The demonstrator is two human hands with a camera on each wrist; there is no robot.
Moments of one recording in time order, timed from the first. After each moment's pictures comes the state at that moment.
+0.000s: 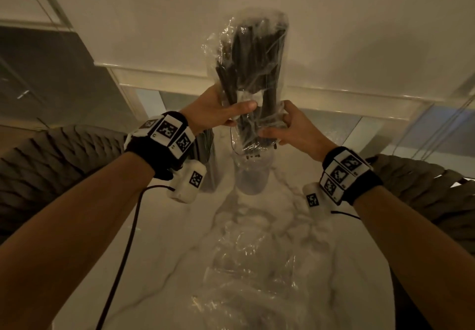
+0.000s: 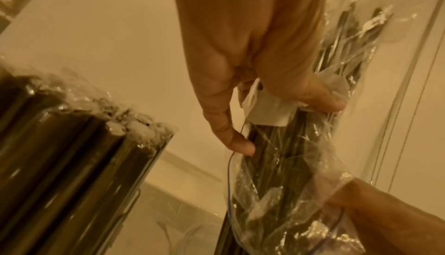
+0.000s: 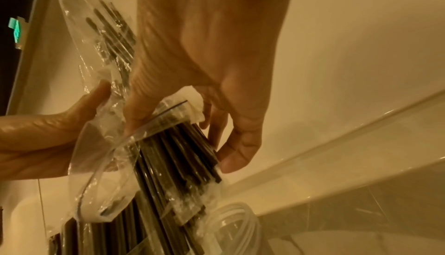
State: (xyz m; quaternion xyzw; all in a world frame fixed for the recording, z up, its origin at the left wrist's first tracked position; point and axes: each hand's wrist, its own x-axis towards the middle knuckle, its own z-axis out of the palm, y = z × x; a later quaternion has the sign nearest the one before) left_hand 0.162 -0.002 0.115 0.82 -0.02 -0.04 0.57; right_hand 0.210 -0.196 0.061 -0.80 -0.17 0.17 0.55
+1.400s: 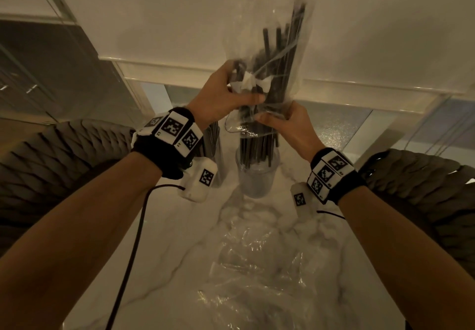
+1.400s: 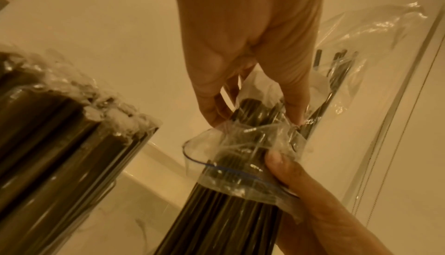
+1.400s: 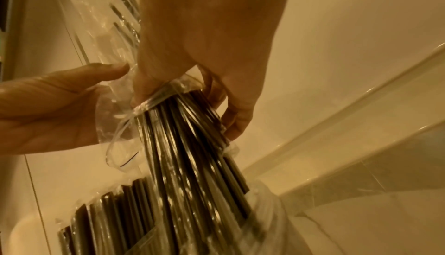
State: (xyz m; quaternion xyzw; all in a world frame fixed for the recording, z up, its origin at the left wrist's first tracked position) left_hand 0.169 -0.002 0.111 0.79 -0.02 0.05 0.61; right_hand 0.207 -0.168 0.041 -0.73 -0.14 0.10 0.66
